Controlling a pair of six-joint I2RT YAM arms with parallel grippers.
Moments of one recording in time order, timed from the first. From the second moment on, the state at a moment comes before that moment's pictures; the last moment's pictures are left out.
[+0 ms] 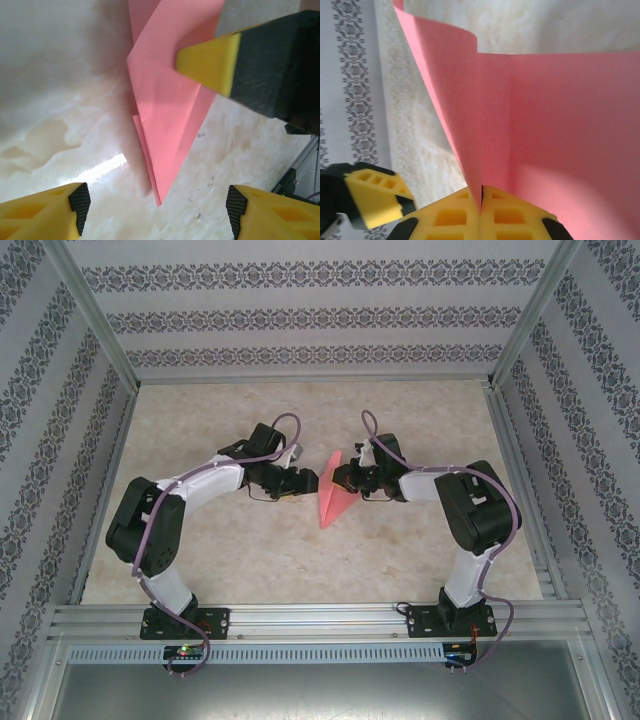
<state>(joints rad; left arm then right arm) -0.45 1.71 1.10 -0.44 0.57 -0.50 0.38 1.84 0.86 0.27 -0.71 0.90</state>
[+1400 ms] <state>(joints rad) -0.45 1.54 0.80 0.22 0.72 -1.19 0.37 1.79 0.80 0.77 -0.79 1.26</state>
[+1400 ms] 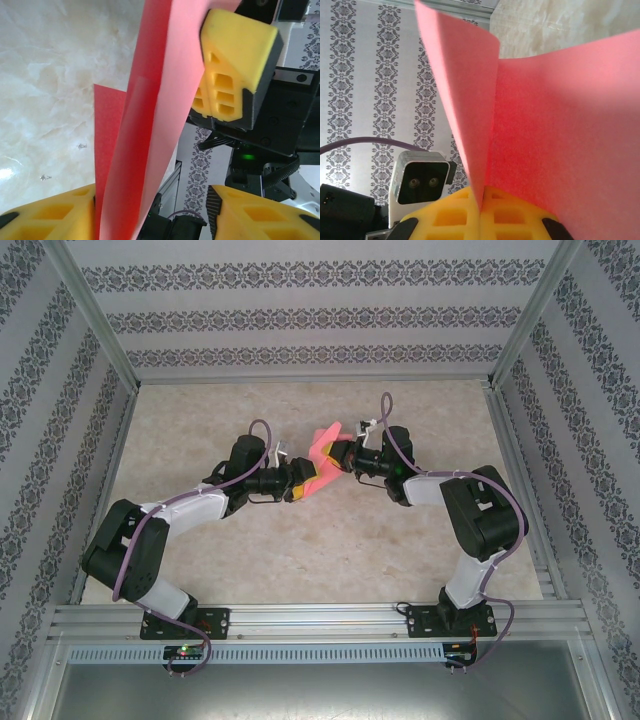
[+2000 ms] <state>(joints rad) -0.45 1.54 0.84 0.19 0.72 -1.16 0.36 1.77 0.78 0.77 -0.79 1.26</state>
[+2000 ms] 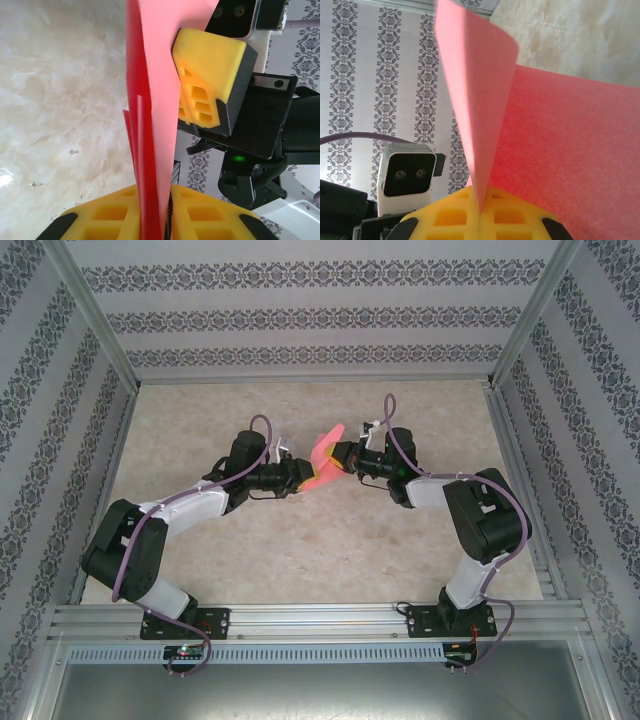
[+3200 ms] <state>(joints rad) -0.53 1.56 1.33 -0.86 -0.34 -0.31 0.23 1.53 0.78 0.10 -0.67 0.81</state>
